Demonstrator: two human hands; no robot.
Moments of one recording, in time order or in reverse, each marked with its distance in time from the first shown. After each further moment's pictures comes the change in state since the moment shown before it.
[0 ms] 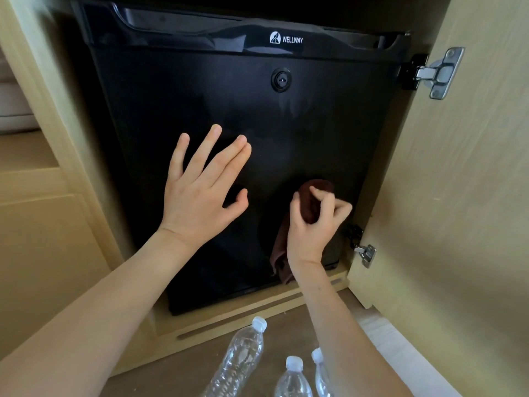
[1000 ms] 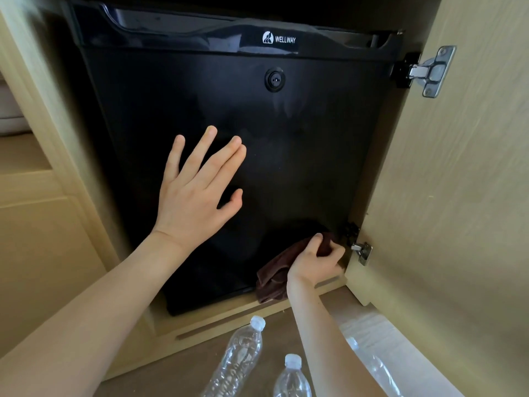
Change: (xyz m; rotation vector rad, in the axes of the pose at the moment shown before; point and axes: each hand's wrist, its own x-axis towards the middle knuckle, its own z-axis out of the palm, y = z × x) left_hand -0.002 -0.001 -0.003 -0.027 -0.006 0.010; right_hand -0.039 0.028 -0.013 -0.040 0.317 0.802
